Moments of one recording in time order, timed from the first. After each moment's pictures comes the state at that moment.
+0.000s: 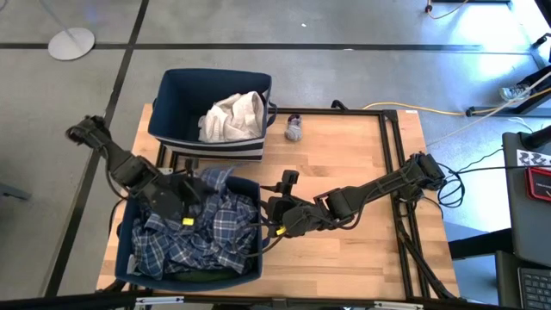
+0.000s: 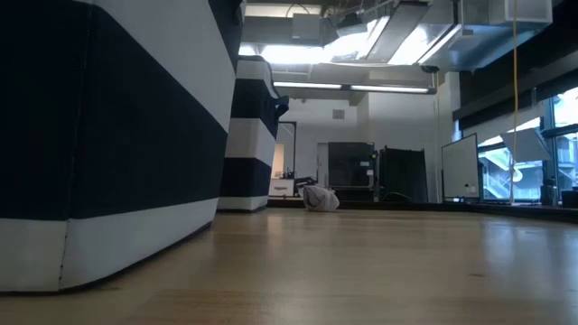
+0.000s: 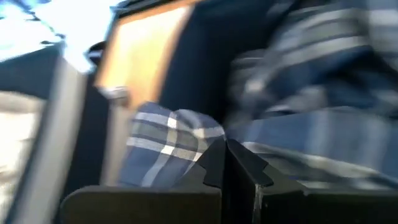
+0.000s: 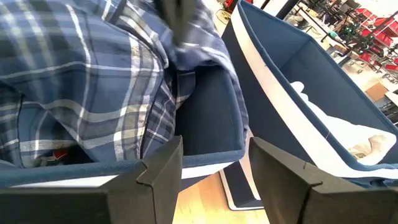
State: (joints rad) left arm -0.65 1.03 1.10 -0.96 -0.71 -0.28; right arm 0.41 1.87 1.72 -0.42 0.77 -0.05
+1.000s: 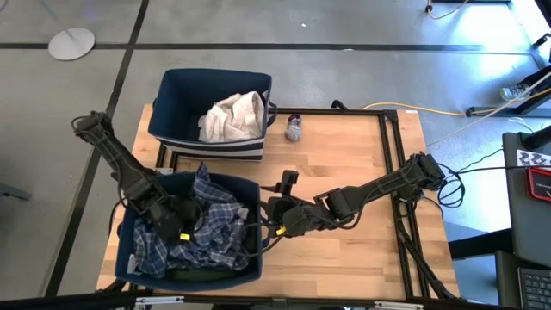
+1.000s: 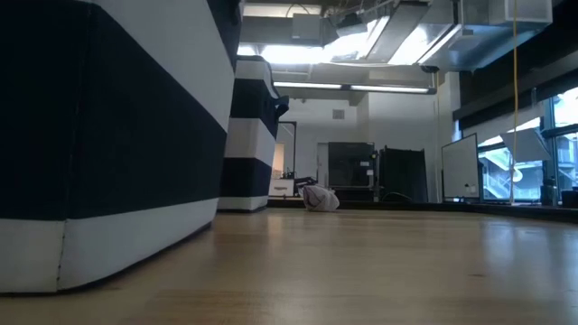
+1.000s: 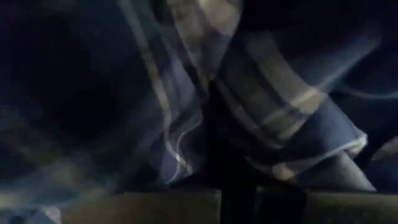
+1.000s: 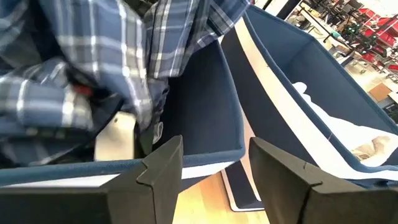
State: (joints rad) left arm -0.81 1.02 0.72 -0.84 -0.32 -0.69; right arm 0.41 1.87 1.72 -0.42 0.76 -0.05
